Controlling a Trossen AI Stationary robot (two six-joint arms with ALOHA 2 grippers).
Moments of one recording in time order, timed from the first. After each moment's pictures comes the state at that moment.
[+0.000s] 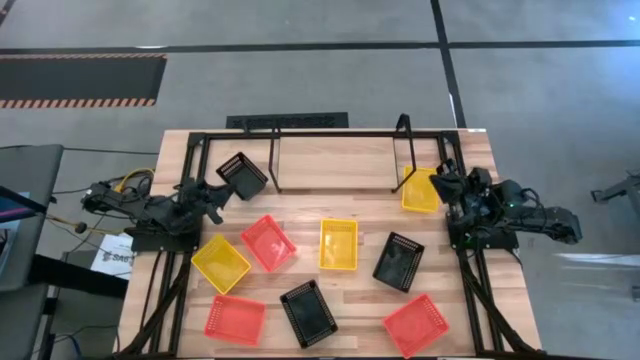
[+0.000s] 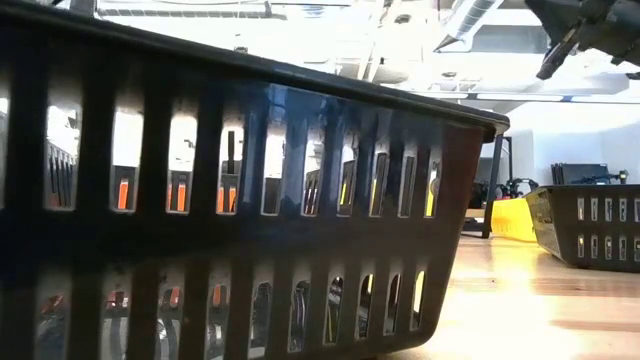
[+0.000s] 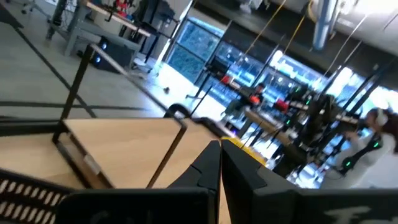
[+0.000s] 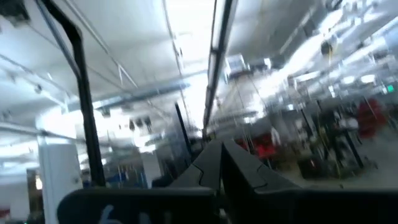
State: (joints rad) left arm -0.33 0.01 0.07 0.07 -0.90 -0.48; right arm -0.13 0.01 0.06 0.59 0.06 0.31
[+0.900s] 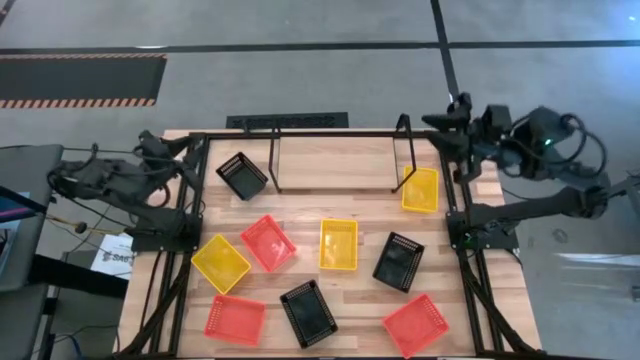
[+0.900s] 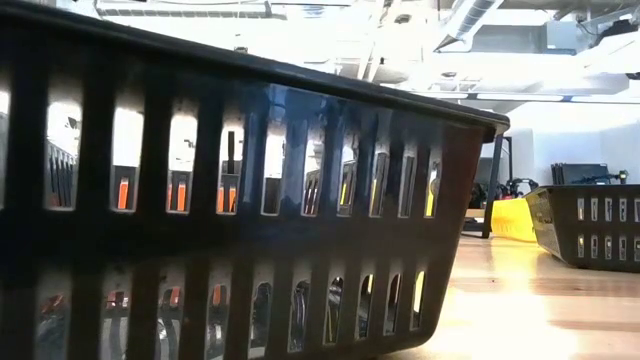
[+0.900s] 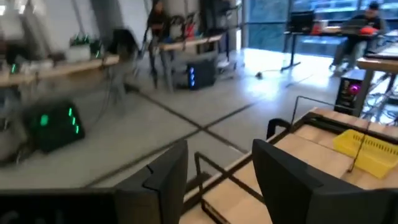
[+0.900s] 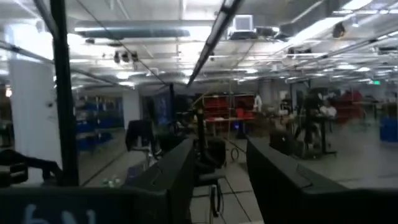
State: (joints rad) left arm -0.32 0.52 1.00 -0.84 -1.20 -0.33; right arm -0.12 0.83 1.24 -0.04 -0.02 0.05
